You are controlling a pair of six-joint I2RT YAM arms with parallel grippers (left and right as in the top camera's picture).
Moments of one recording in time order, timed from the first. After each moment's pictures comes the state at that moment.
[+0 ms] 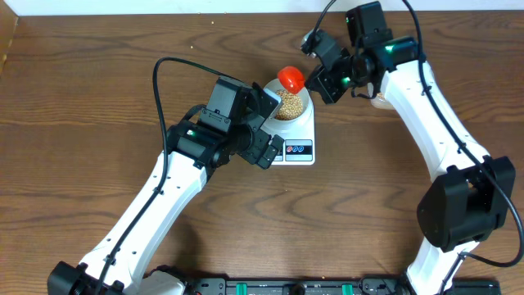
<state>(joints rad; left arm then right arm) -0.45 1.42 1.18 -0.74 0.20 0.15 0.31 1.94 1.76 -0.89 -0.49 -0.40</state>
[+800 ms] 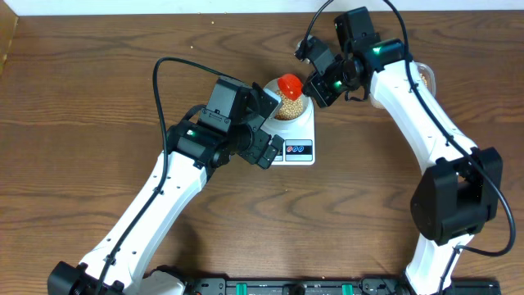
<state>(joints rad) -0.45 1.42 1.18 -0.74 0.20 0.15 0.32 1.99 1.76 -0.90 -0.45 -0.37</state>
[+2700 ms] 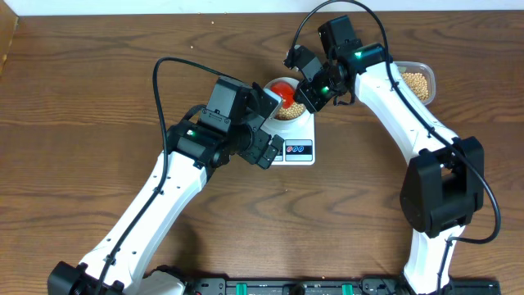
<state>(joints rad) -0.45 1.42 1.18 -0.74 0.20 0.15 0.37 2.05 1.76 -0.87 -0.44 -0.35</state>
